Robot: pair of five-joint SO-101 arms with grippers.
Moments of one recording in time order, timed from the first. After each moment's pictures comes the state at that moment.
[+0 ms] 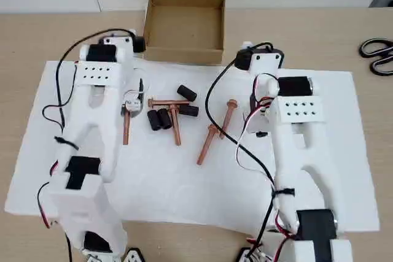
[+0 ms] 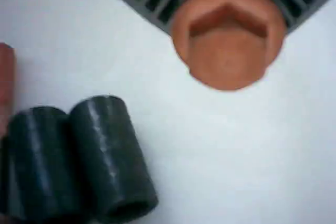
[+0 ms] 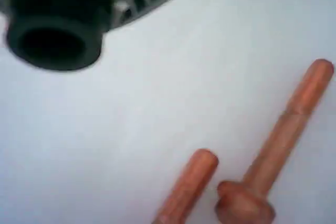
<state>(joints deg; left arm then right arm) 0.5 19.6 -17.3 99.2 9.3 -6.9 -10.5 13.3 82.9 6.9</state>
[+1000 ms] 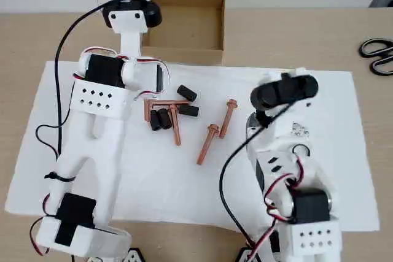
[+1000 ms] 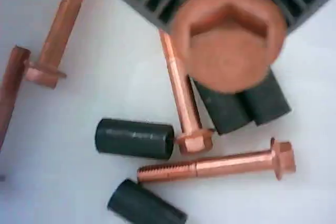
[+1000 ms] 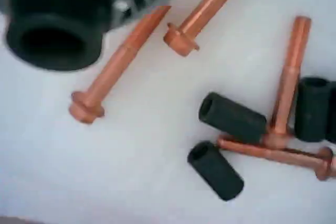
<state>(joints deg) 9.3 -1.5 -12.4 89.6 16.3 -9.2 -71.6 57.1 55.8 -1.0</state>
